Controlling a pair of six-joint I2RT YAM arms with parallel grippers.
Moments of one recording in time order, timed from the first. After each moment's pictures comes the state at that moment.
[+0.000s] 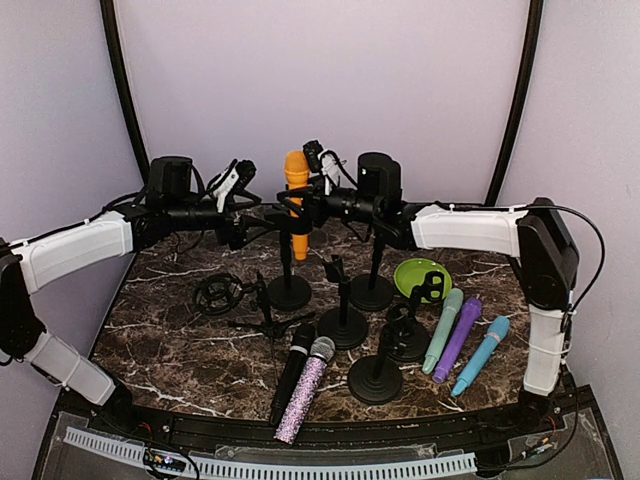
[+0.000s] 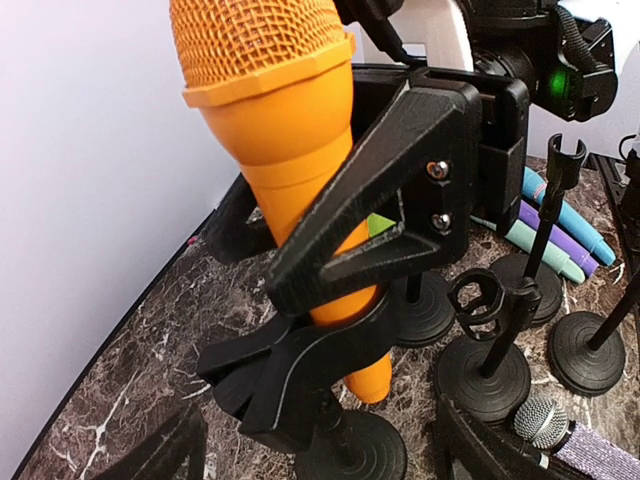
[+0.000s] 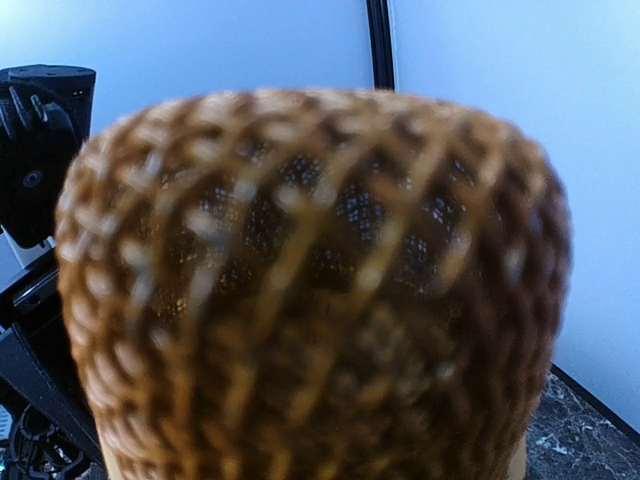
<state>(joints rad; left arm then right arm) -0.47 1.41 1.09 -0.06 0.55 0.38 0.80 1.97 1.53 0.42 -0.42 0.08</state>
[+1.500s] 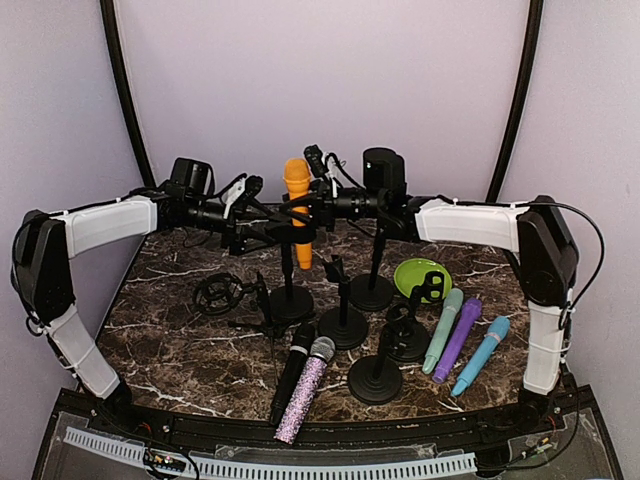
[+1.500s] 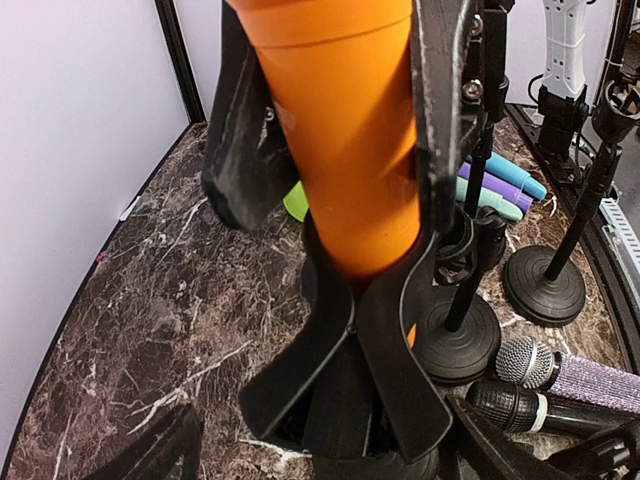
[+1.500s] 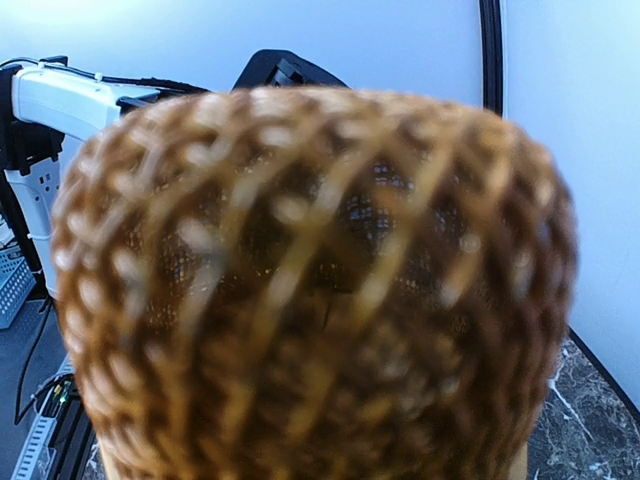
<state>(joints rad) -0.36 1.67 1.28 -0.25 0.91 0.66 0.74 1.99 1.56 0.36 -0.77 0.03</state>
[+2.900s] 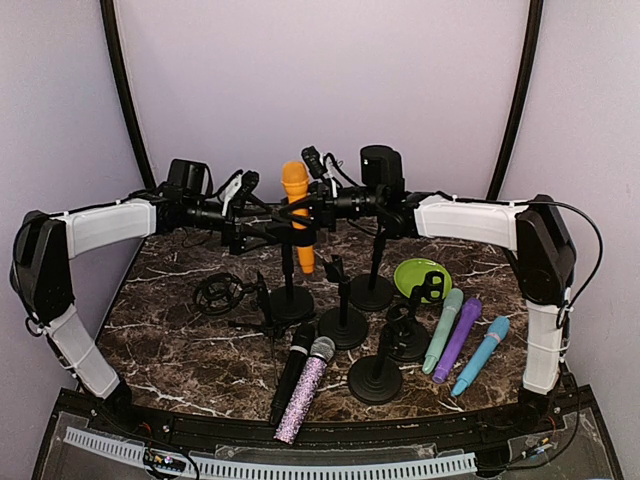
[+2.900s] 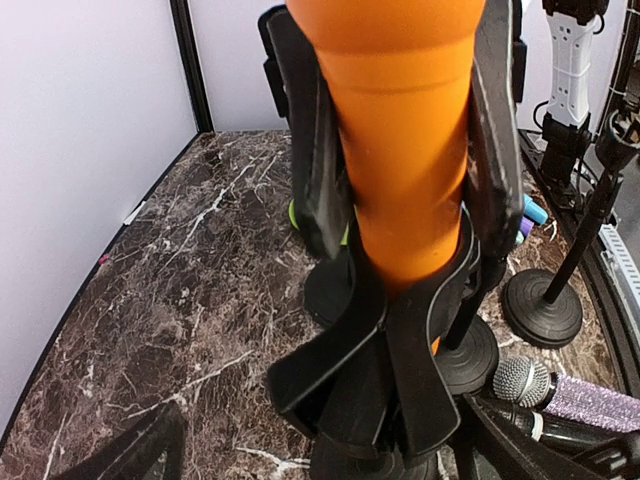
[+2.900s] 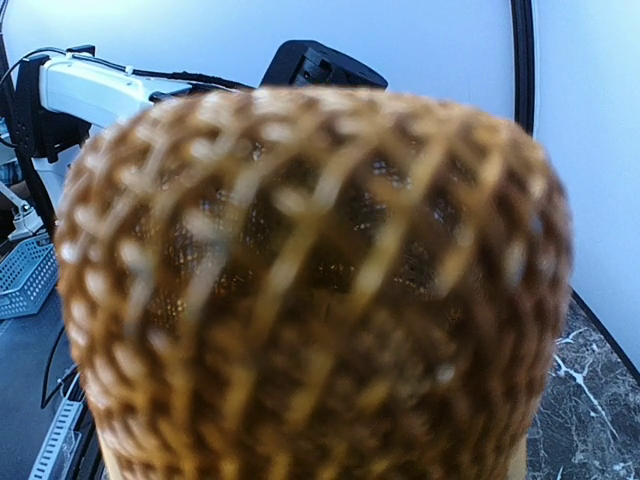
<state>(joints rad) -0.35 1.68 1.25 -0.16 0.94 0.56 0.74 2.01 1.61 0.28 -0.86 0.03</state>
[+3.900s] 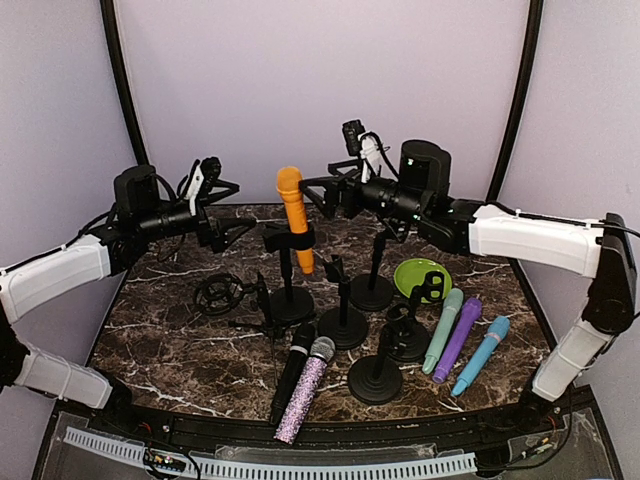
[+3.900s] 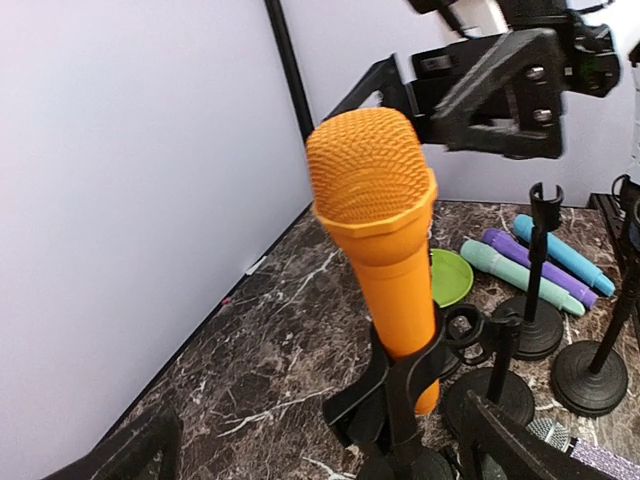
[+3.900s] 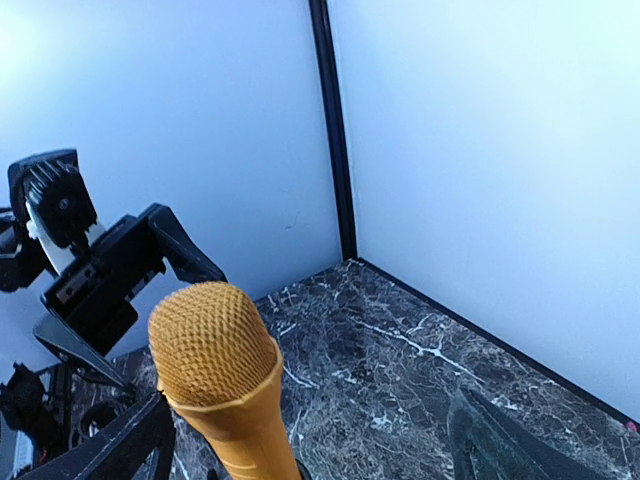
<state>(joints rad) -0.39 1.24 0.91 0.18 0.67 0.33 0.80 1.64 1.30 0.33 -0.27 0.11</state>
